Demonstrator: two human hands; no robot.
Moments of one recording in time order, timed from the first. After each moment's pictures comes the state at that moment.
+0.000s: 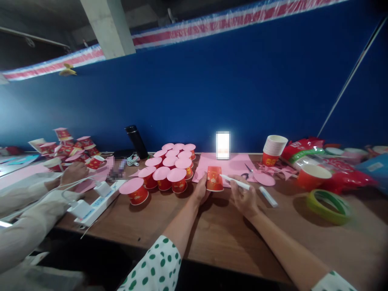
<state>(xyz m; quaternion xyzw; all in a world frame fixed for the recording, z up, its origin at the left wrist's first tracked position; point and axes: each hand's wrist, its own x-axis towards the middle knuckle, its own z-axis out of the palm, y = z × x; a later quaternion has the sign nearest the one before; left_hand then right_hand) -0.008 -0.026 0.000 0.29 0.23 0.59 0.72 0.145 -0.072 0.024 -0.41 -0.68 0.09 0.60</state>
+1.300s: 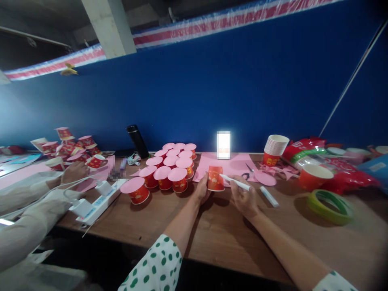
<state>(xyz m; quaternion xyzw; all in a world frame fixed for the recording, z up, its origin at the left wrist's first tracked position) -0.006 -0.027 0.003 0.30 0.23 0.59 0.72 0.142 -0.075 0.028 -0.41 -0.68 0.10 0.60</state>
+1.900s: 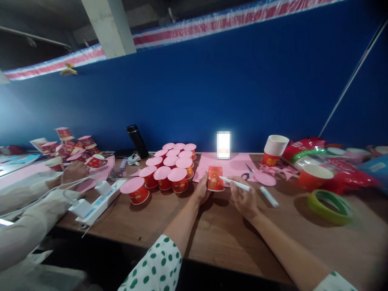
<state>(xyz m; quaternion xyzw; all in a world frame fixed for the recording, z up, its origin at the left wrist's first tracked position) -0.008 -0.026 0.001 0.30 0.23 0.58 0.72 0.143 -0.078 0.030 -0.41 -0.70 0.07 0.58</state>
